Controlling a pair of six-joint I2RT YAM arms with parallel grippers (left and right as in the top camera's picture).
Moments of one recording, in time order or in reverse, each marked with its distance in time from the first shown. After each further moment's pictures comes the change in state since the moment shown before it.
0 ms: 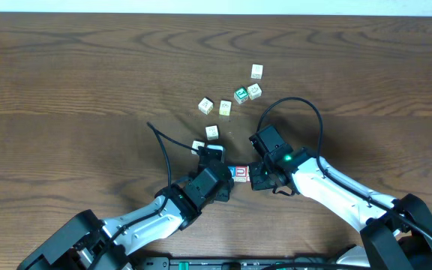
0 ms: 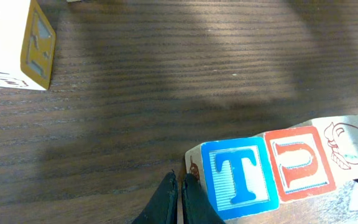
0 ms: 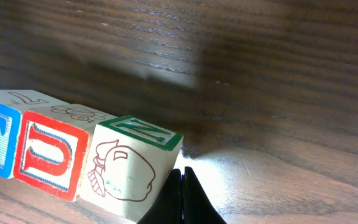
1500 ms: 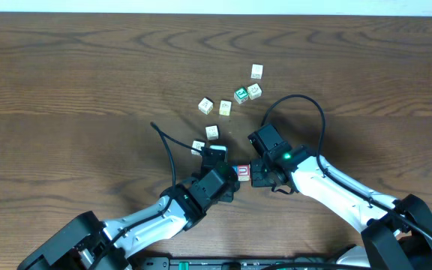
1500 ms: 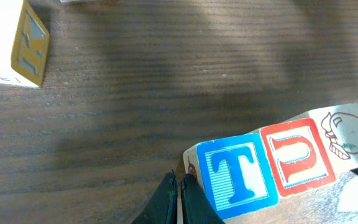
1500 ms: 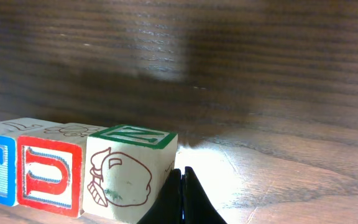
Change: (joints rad) left arm -0.043 0.000 0.043 -0.065 -0.043 -0.045; right arm 0.006 -0.001 0.030 -0.034 0.047 0.090
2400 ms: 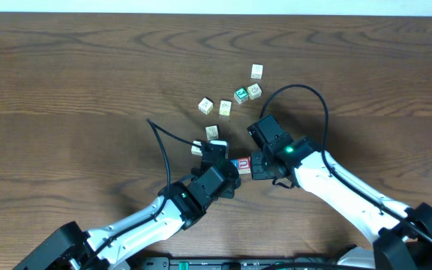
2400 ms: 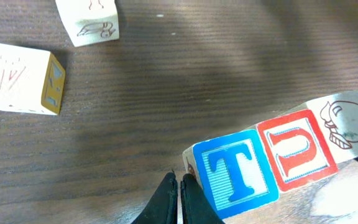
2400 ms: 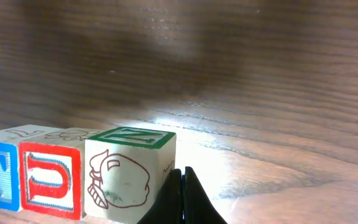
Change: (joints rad) left arm 0.000 -0.072 0.041 -0.074 -0.030 0.023; right arm 0.000 -0.036 0.095 -0.102 0.051 -0.040
